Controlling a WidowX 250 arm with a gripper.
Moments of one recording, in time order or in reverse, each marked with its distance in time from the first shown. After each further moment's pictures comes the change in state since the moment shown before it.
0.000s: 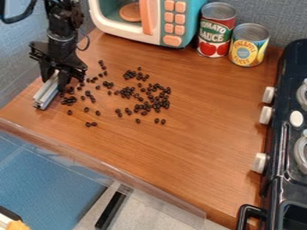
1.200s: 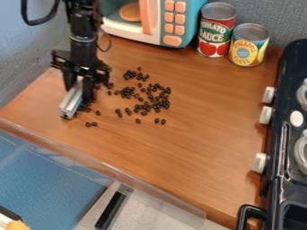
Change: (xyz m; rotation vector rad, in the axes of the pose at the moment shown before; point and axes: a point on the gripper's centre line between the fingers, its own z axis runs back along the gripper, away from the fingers) arm -0.012 -0.071 0.020 -0.192 0.116 0.022
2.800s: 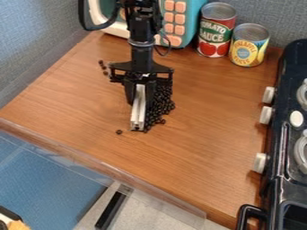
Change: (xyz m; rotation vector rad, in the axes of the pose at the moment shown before) arm 0.003 -0.105 0.015 -0.180 0.050 0.150
